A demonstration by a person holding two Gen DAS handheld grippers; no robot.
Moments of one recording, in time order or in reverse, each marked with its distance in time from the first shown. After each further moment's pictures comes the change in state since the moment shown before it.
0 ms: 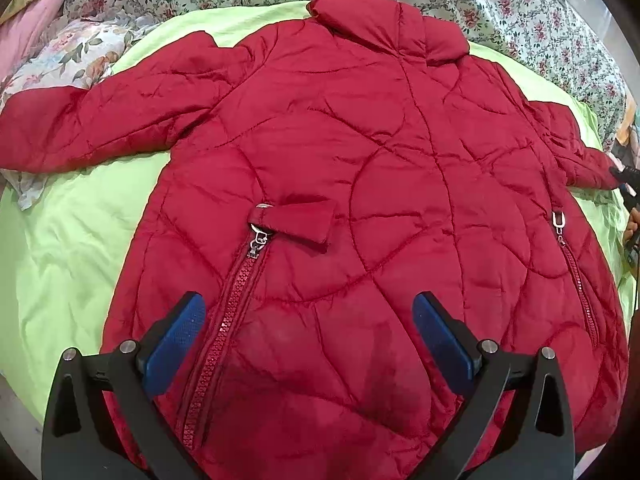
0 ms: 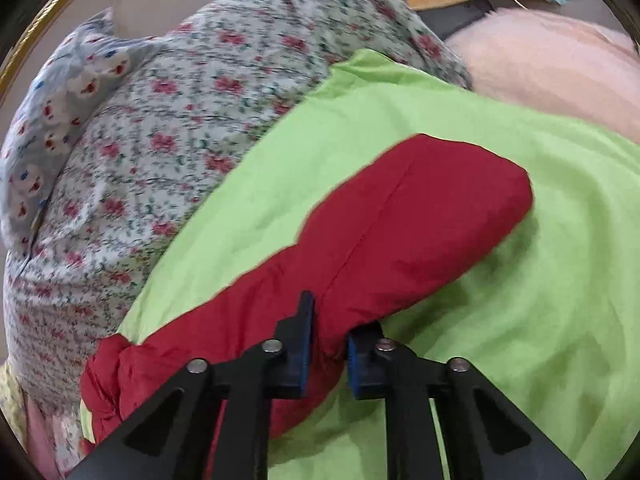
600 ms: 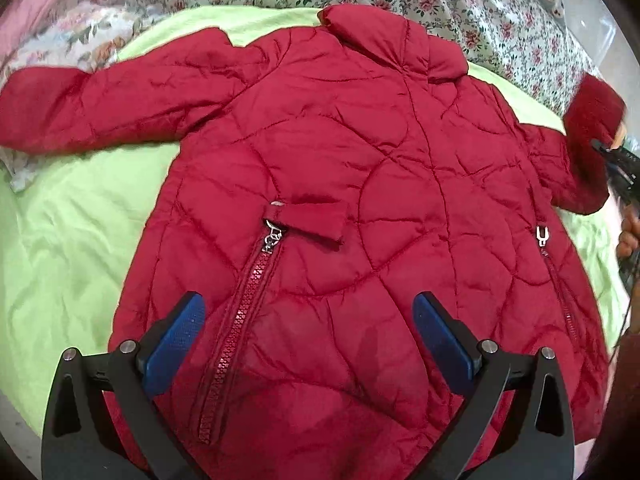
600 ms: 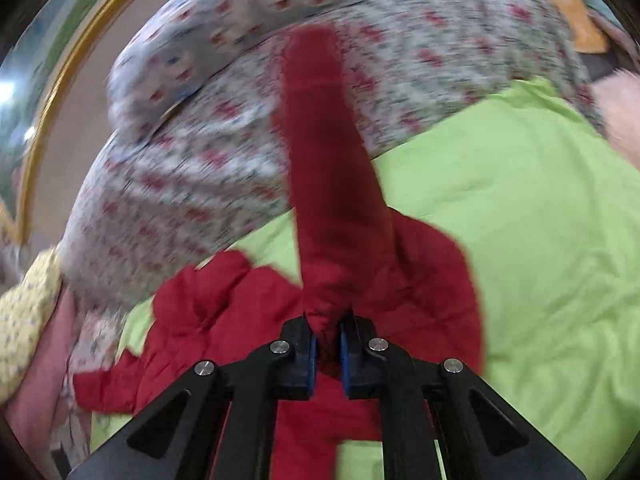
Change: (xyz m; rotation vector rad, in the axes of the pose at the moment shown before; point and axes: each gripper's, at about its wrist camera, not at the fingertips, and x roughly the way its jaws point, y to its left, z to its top) left arm -0.008 0.026 -0.002 -0.067 -0.024 -0.097; right arm -0.040 0.167 -0.069 -0.334 0.111 0.287
